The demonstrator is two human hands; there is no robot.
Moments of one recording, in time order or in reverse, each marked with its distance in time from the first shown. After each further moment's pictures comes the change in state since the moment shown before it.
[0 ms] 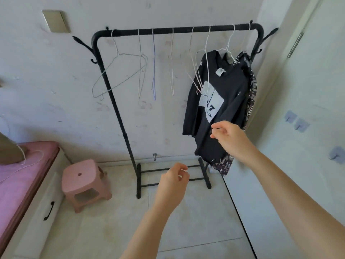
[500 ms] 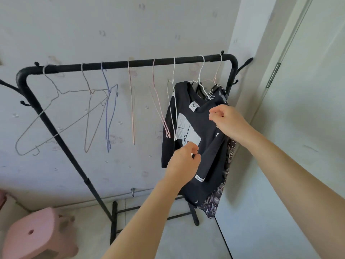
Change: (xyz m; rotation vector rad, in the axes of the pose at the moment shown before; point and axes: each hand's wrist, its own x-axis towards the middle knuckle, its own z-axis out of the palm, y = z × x) left_hand 0.259 0.167 0.068 0.133 -0.066 0.312; right_hand 0.237 0.020 -0.128 -0.075 0.164 -0.010
